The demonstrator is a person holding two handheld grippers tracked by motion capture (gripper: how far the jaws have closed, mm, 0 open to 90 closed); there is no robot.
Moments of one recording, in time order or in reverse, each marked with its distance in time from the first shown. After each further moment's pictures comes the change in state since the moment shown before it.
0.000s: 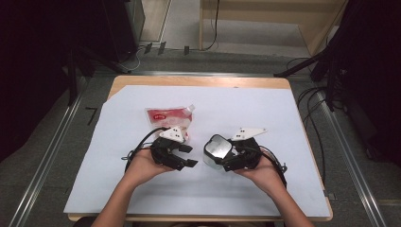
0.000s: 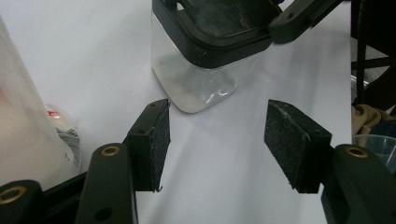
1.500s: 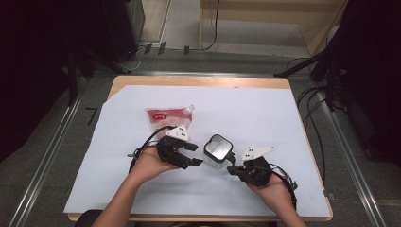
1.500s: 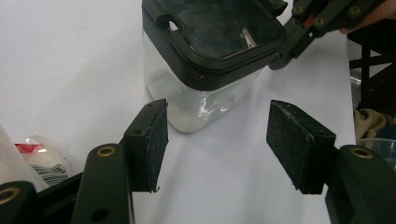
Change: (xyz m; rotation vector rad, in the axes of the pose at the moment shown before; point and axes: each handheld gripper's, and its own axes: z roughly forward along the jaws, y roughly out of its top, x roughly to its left) left arm 0.003 0.008 0.014 -0.017 -0.028 0.028; right arm 0.007 -0.051 -0.015 0.109 0.043 0.005
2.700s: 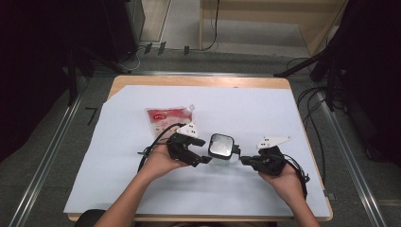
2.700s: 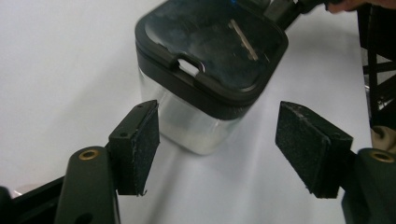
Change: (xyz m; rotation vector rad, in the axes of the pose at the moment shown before) left arm 0.002 0.020 0.022 -0.029 0.022 0.010; right arm -0.039 -0.002 -0.020 -0.025 -0.025 0.058
